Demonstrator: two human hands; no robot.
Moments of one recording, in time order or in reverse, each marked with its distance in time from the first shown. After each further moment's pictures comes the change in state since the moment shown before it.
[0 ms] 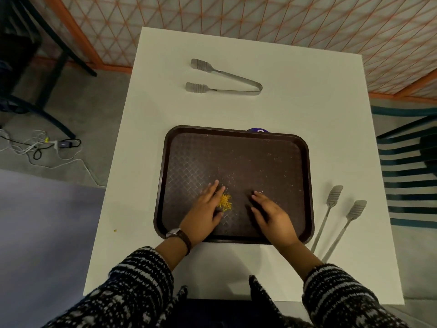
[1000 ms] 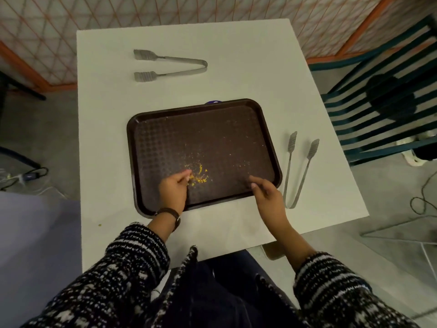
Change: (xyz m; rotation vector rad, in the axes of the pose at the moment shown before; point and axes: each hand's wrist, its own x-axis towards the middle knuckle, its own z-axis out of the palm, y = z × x) left_hand -0.014 0.010 0.012 -0.494 0.410 -0.260; right_hand -0.092 -0.036 -0.017 0.552 0.320 0.543
